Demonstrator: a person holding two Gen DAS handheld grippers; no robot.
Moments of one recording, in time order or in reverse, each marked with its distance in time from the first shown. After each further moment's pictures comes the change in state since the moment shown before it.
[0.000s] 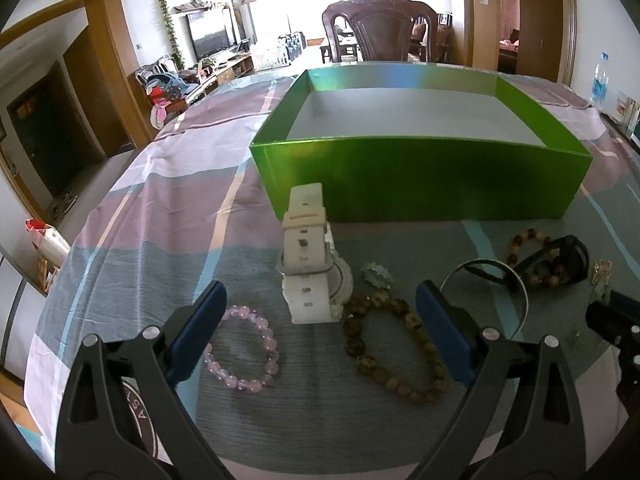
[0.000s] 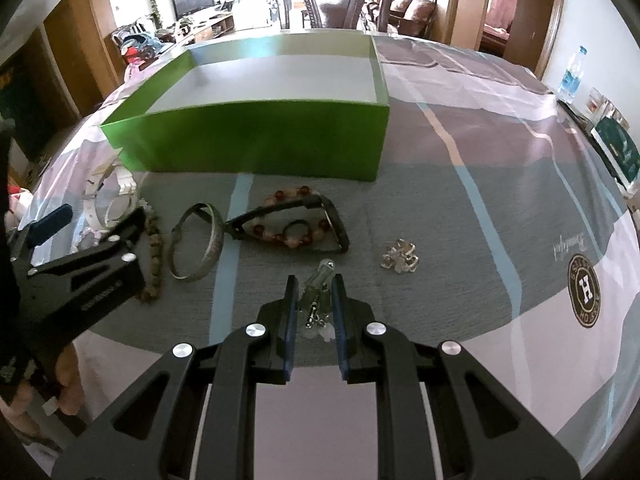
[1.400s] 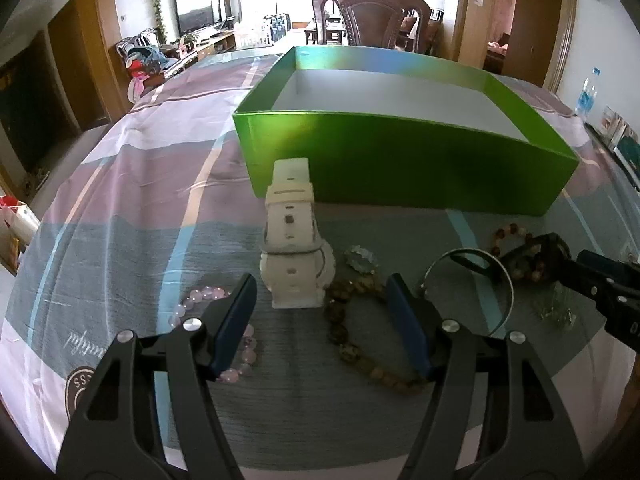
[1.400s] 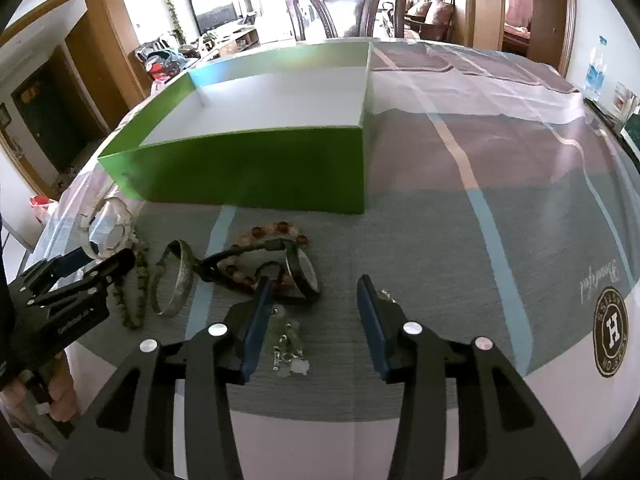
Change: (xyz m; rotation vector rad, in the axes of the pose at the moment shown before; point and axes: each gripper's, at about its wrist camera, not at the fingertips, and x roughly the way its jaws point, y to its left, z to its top) left arm 0.008 0.009 -0.001 -0.056 0.065 -0.124; right arm 0.028 -0.044 0.020 0.018 -0.028 0.140
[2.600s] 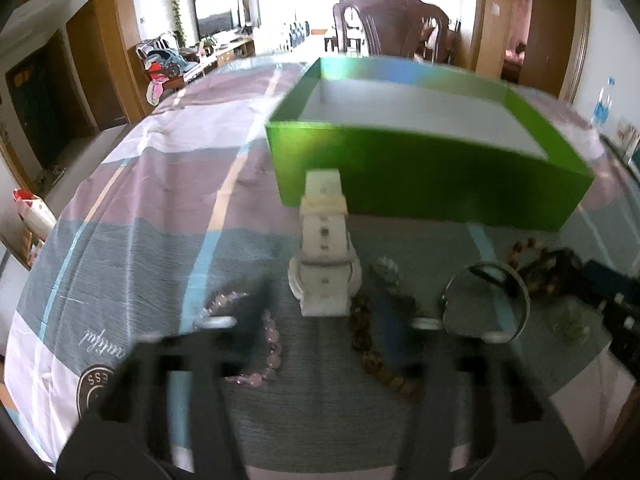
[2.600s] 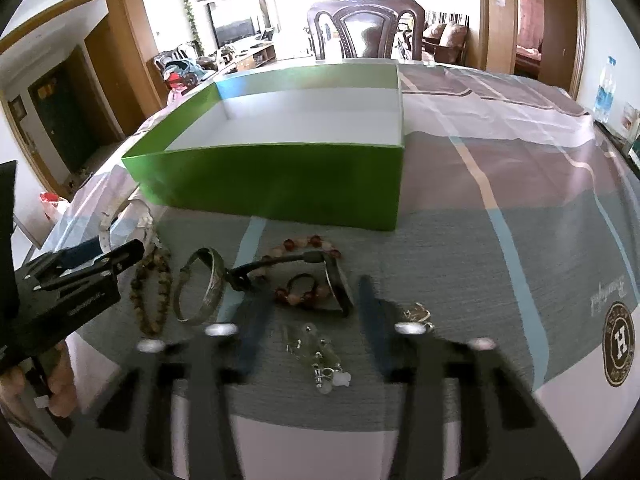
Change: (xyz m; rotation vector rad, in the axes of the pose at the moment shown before) left arm 0.003 0.002 0.004 -0.020 -0.010 0.064; right arm -0.006 0.020 -0.003 -0.054 -0.087 0.020
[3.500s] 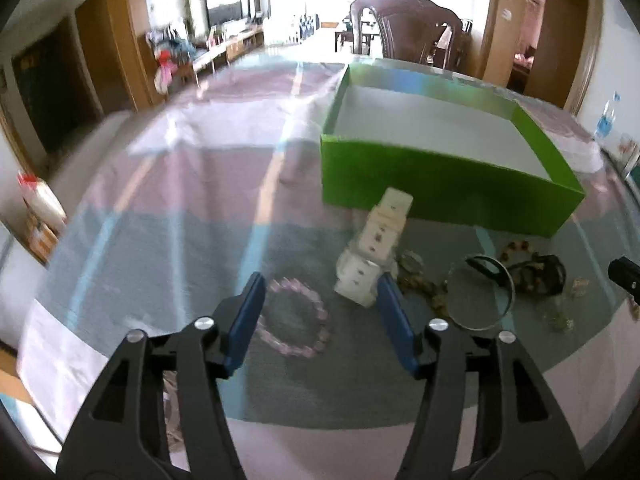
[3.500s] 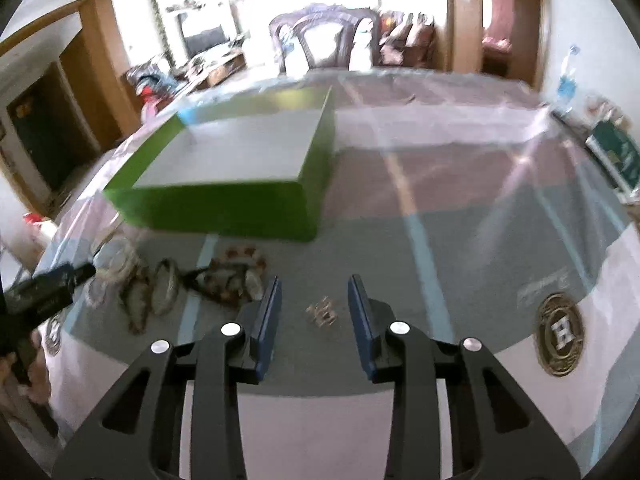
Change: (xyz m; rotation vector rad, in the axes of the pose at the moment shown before) left arm -0.037 0.032 0.008 -0.019 -0.003 0.034; right arm -0.040 -0.042 0.010 0.069 0.039 -0.008
